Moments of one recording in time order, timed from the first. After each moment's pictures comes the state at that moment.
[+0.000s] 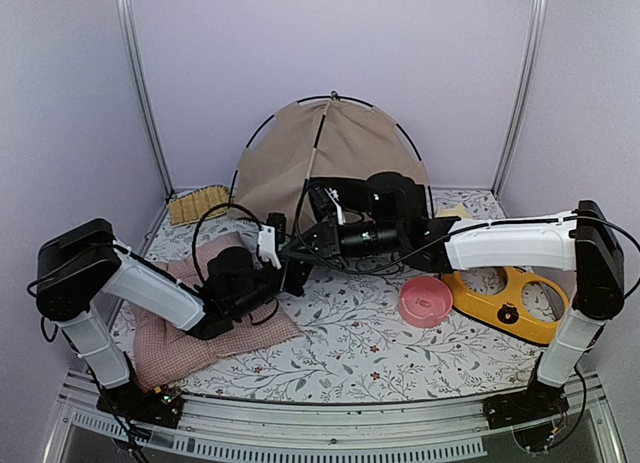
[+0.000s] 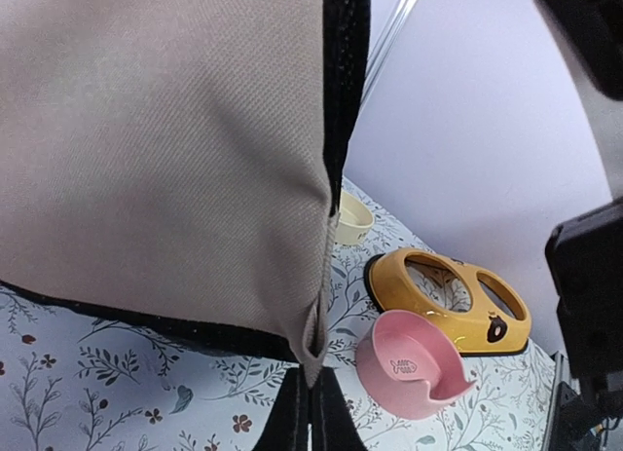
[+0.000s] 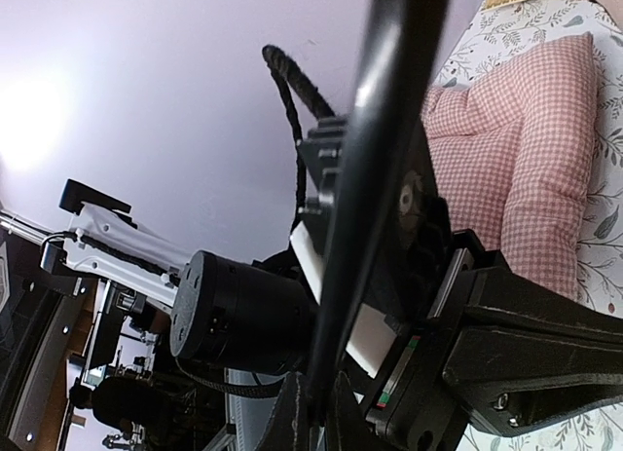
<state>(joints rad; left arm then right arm) -0.96 1.72 0.62 1.06 -0.19 -0.45 0.94 1.75 1.23 0.28 -0.62 0.89</state>
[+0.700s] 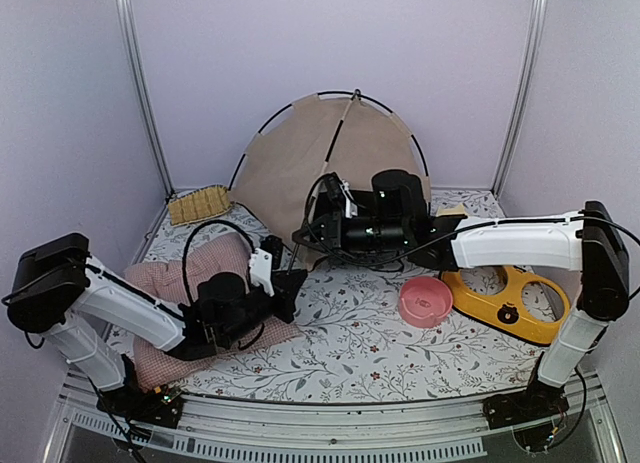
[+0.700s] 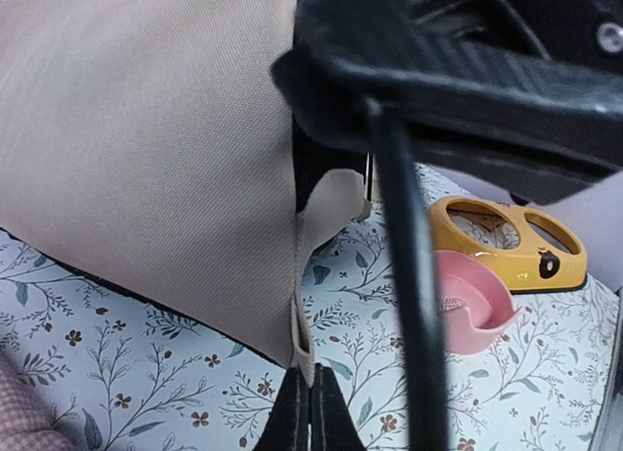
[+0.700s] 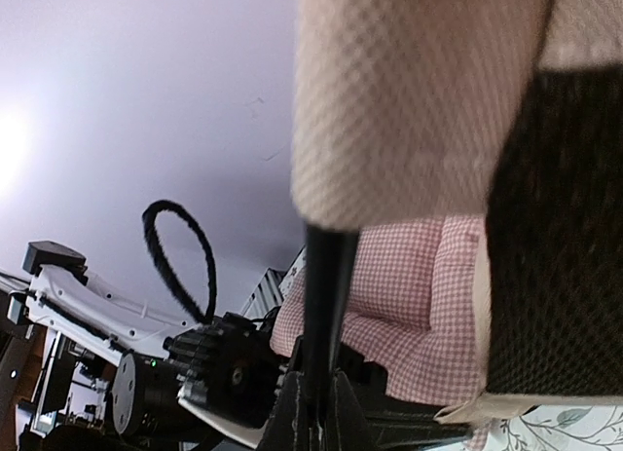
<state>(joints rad) -1.10 1.58 0.49 0.97 -0.42 -0.27 0.92 1.72 1.22 0.26 -0.43 0.82</state>
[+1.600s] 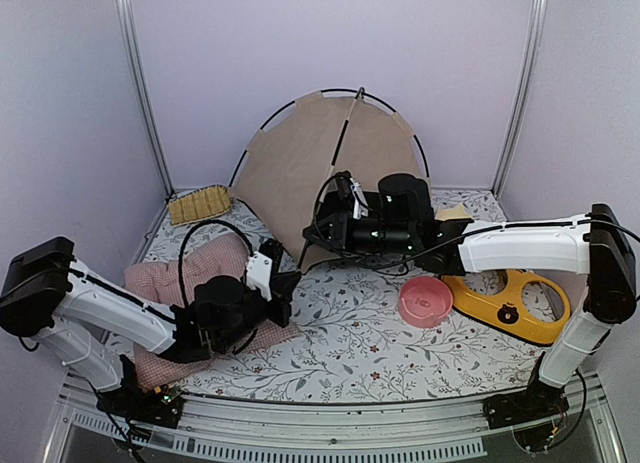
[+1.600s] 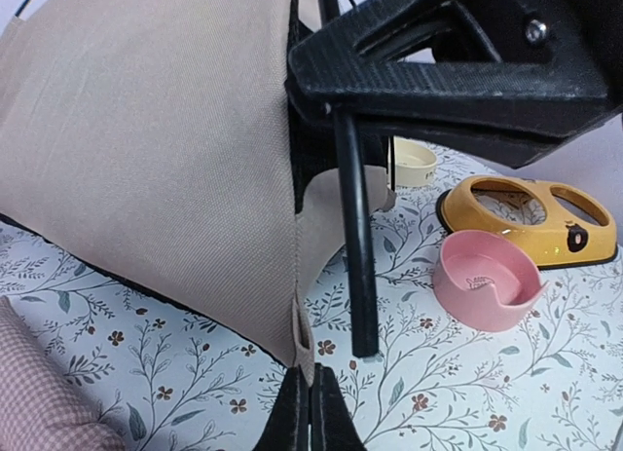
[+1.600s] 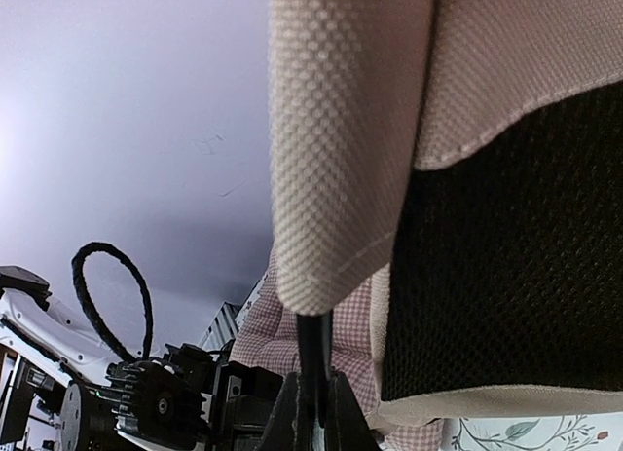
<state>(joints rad) -1.16 1.50 0.48 0.86 -0.53 -0.17 0.92 1.67 1.16 0.27 -0.26 0.77</state>
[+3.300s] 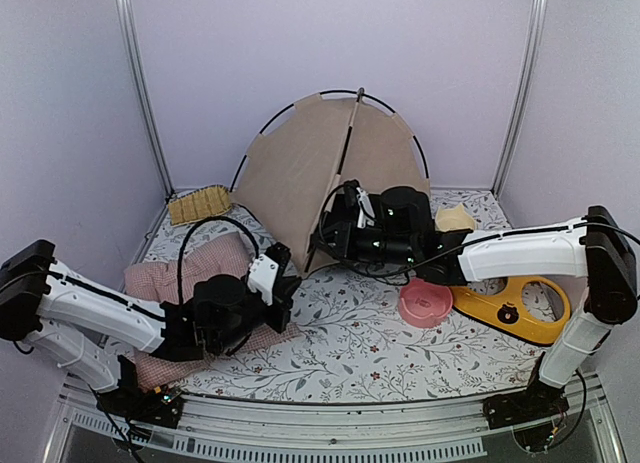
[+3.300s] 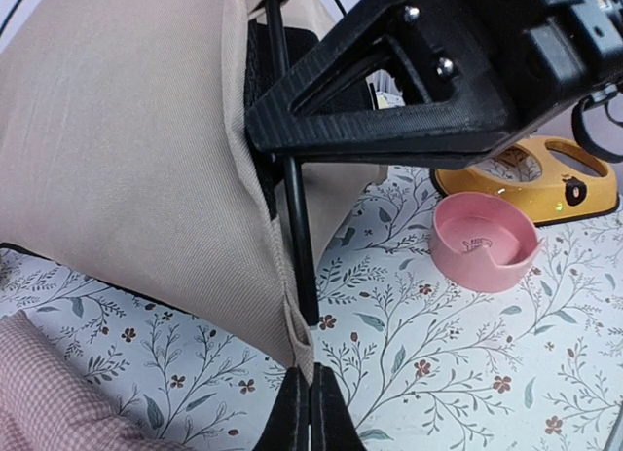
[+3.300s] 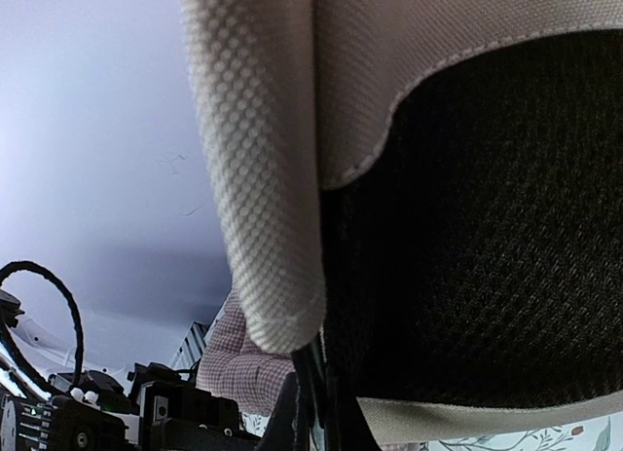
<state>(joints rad) -1.20 1.40 0.51 0.65 -0.54 -0.10 0.92 1.67 1.08 0.32 -0.15 0.78</state>
